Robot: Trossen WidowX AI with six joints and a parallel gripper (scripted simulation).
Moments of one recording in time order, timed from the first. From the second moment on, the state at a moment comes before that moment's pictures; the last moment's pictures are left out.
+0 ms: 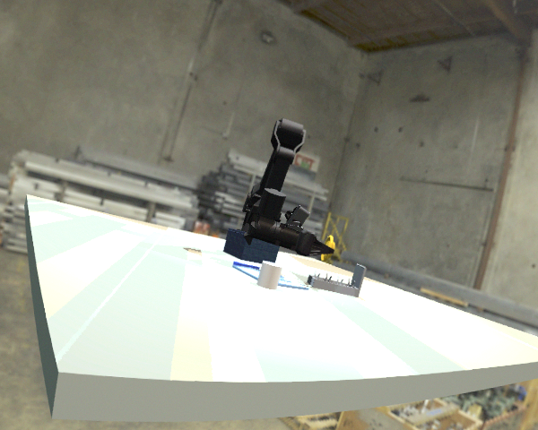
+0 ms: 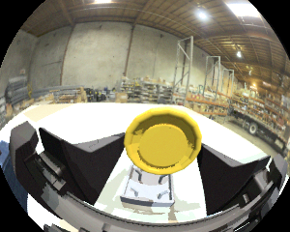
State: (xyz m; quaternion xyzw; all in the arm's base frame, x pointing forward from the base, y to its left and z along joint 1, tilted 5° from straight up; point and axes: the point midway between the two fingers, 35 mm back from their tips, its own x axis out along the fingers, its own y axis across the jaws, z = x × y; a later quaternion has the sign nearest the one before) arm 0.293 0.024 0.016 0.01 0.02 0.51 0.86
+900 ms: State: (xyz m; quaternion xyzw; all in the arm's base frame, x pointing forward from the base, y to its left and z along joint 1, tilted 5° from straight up) arm 0.294 0.038 -0.029 0.01 0.03 0.51 0.86
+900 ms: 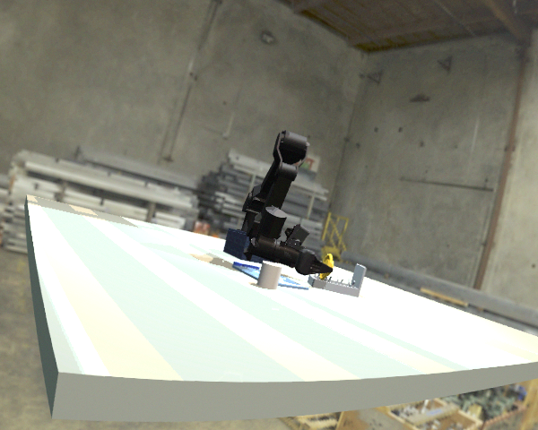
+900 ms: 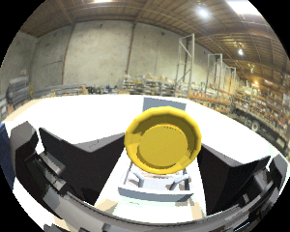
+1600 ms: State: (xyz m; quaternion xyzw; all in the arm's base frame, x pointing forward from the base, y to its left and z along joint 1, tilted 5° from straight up) arm 0.294 0.038 -0.029 0.01 0.03 0.51 0.86
